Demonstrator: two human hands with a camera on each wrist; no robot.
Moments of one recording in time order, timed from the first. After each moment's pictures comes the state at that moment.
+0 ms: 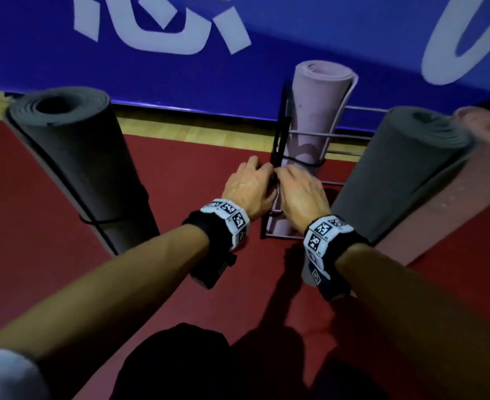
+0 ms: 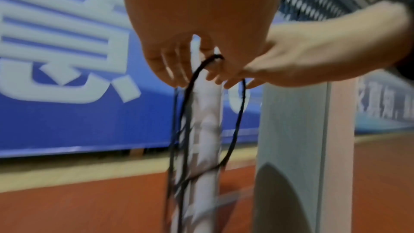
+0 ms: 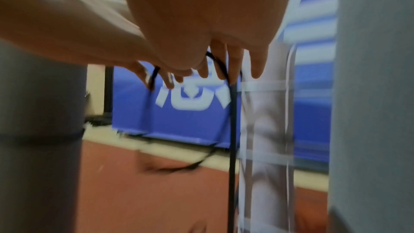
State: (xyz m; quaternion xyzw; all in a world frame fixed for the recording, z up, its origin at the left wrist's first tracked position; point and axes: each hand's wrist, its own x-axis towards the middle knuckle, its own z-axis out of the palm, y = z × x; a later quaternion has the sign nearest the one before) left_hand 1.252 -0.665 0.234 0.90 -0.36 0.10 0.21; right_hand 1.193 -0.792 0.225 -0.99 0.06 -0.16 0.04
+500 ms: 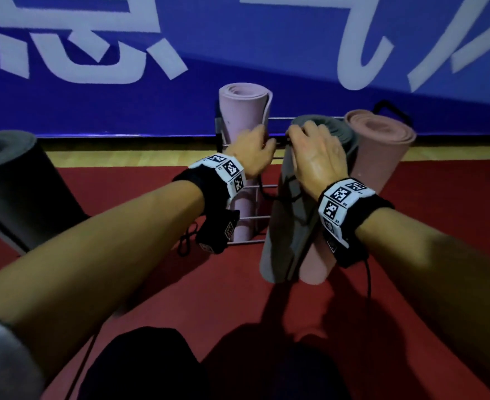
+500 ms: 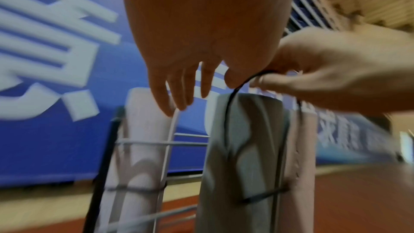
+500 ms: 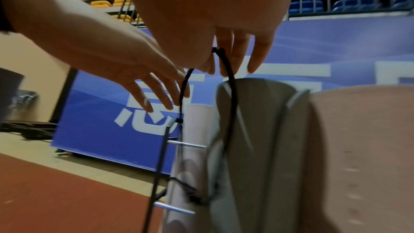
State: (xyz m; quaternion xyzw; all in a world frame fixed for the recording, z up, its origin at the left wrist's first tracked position) left_hand 1.222 -0.777 0.338 0.86 -0.40 0.00 0.32; right_hand 1.111 -0.886 0.336 -0.95 0.16 -0.26 -0.08
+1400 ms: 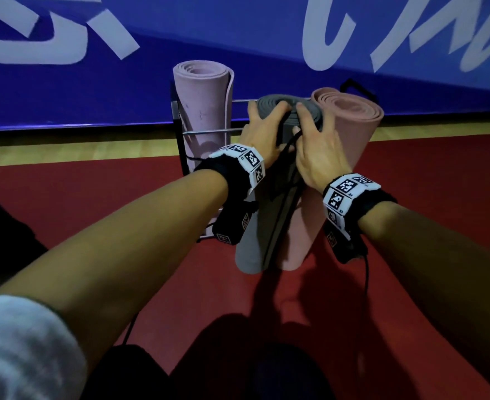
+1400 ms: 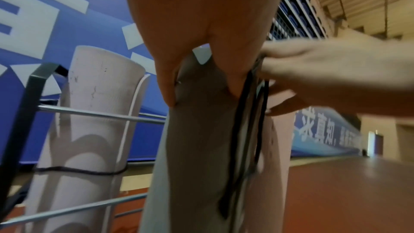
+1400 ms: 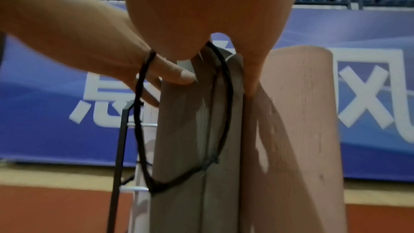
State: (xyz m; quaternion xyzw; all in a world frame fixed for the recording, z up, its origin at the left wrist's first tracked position) left_hand 1.202 -0.858 0.314 0.82 -0.46 -0.03 0.34; right_hand 1.090 -0.955 0.302 -0.93 0.22 -0.28 0.08
